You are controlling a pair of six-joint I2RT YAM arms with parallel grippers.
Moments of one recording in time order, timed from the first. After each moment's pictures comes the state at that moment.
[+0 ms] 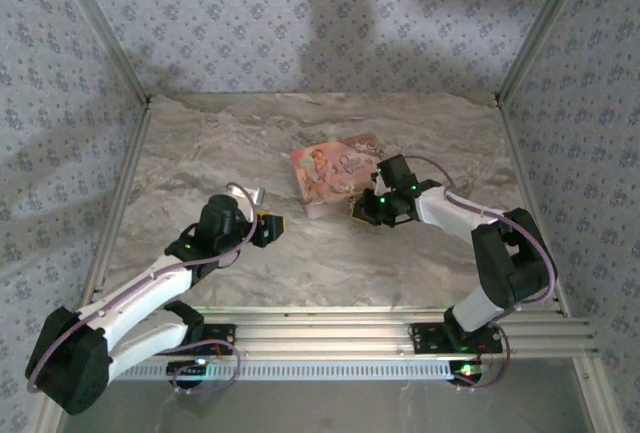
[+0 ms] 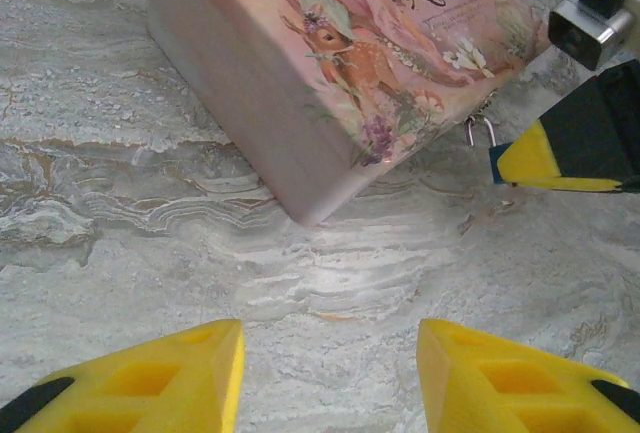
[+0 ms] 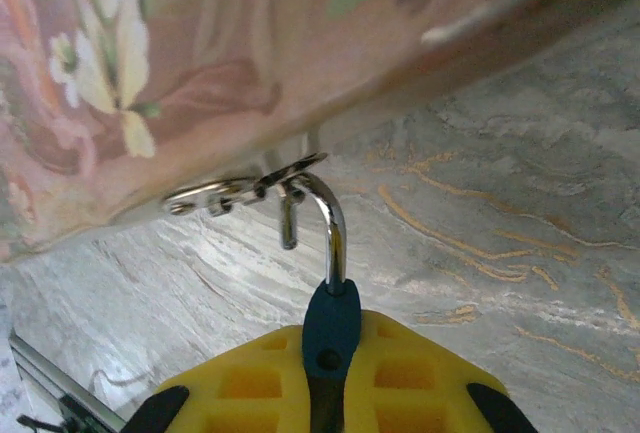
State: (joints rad) left arm -0.57 0.96 0.44 -0.03 0.19 -0.41; right arm 0.45 1.55 0.88 -0.35 -0.42 0.75
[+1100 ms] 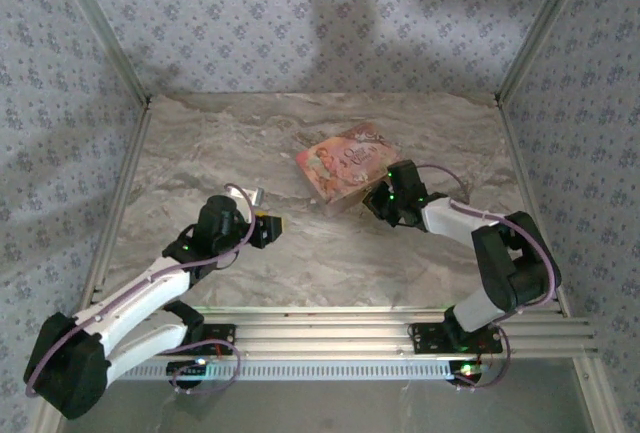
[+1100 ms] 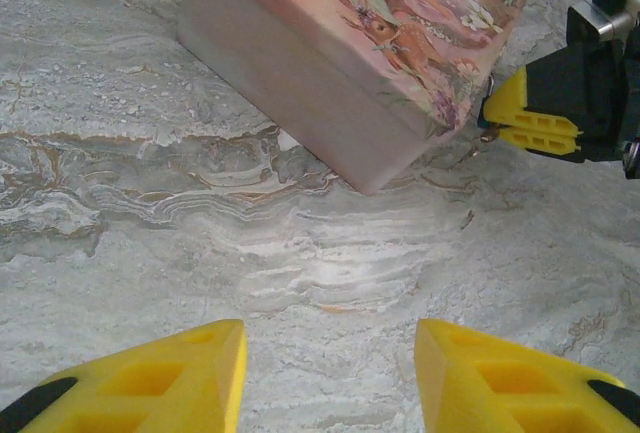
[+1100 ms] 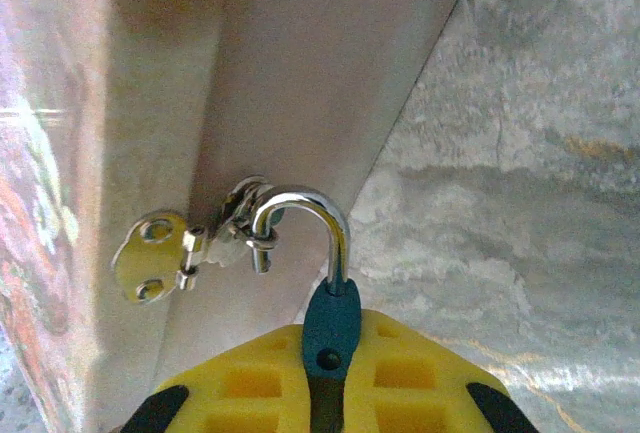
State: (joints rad) left arm -0.57 0.93 0.44 -0.07 0.19 -0.40; right arm 0.41 1.54 0.74 -0.05 -0.24 1.10
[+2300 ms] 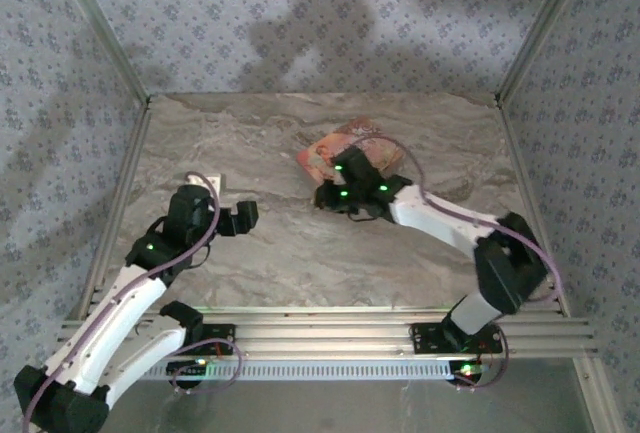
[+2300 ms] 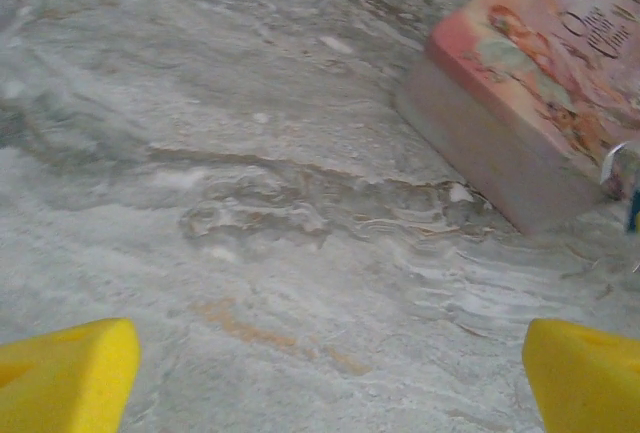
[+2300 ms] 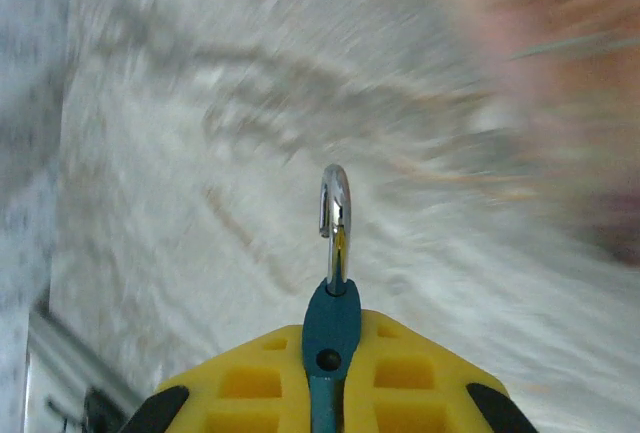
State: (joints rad) left arm -0.46 0.74 0.70 -0.59 -0.10 -0.40; right arm 0.76 1.62 1.15 -0.34 -0.25 0.76
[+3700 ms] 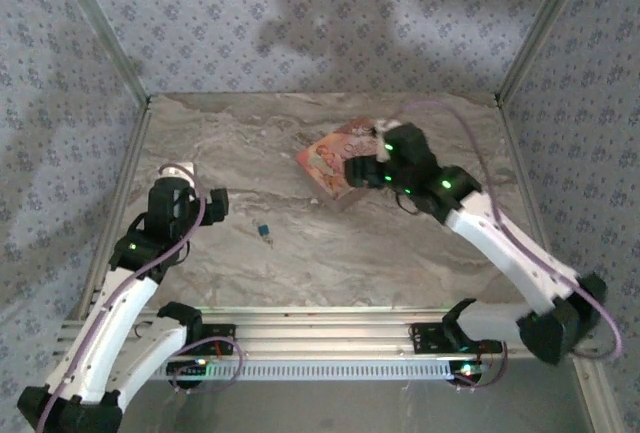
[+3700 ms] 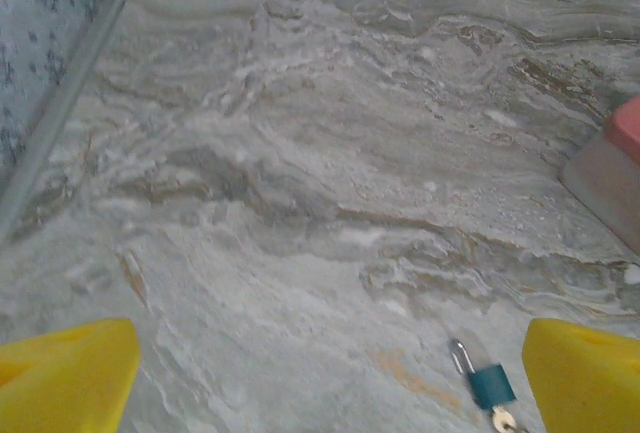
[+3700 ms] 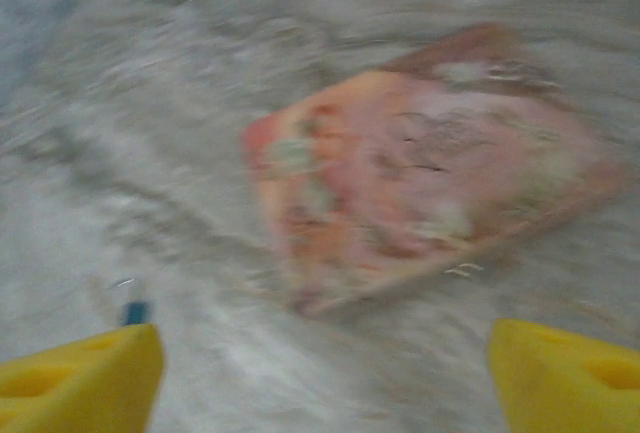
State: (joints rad) left arm -0.33 0.76 0.78 -0.63 -0.30 -0.20; right arm 0.59 1.16 1.16 -0.62 0.12 0.34
